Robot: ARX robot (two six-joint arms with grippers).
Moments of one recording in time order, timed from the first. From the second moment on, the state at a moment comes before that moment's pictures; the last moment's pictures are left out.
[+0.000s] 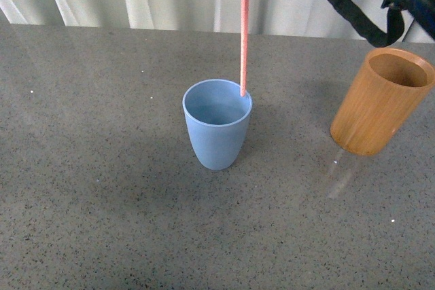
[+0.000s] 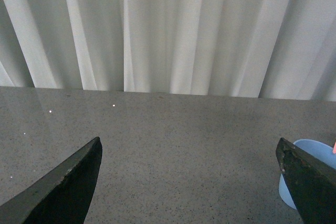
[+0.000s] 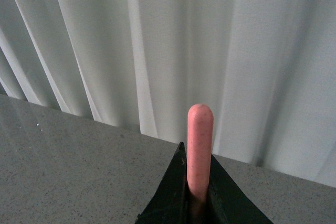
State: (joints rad) left arm 0.00 0.00 0.02 0.00 0.00 0.00; right arm 0.60 1.80 0.87 0.93 0.20 0.04
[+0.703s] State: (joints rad) left arm 0.00 0.00 0.02 0.00 0.00 0.00; right arm 0.62 1.85 0.82 0.96 0.23 0.07
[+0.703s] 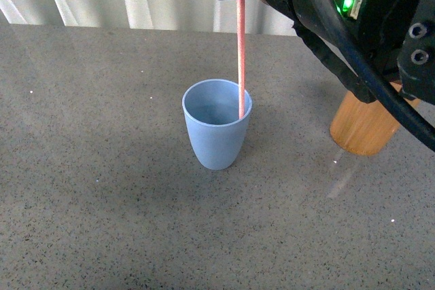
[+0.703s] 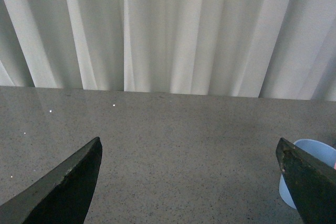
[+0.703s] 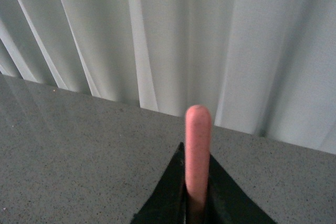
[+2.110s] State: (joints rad) left arm 0.00 0.00 0.02 0.00 0.00 0.00; right arm 0.07 0.92 0.43 0.47 0.32 -0.04
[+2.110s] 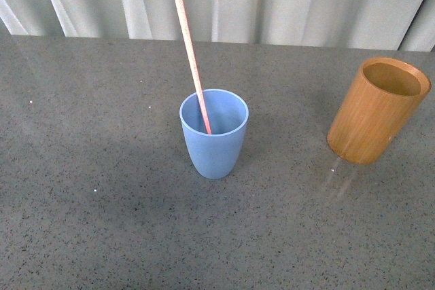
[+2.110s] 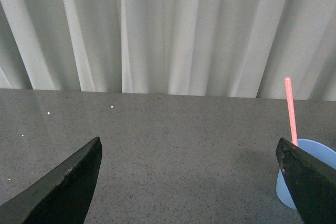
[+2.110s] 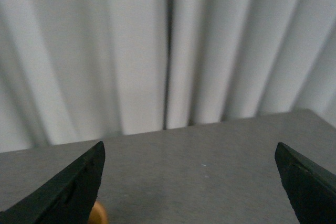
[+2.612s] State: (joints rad) left arm 0.00 0.00 0.02 0.00 0.00 0.00; right arm 0.00 0.70 0.16 0.54 0.00 -0.01
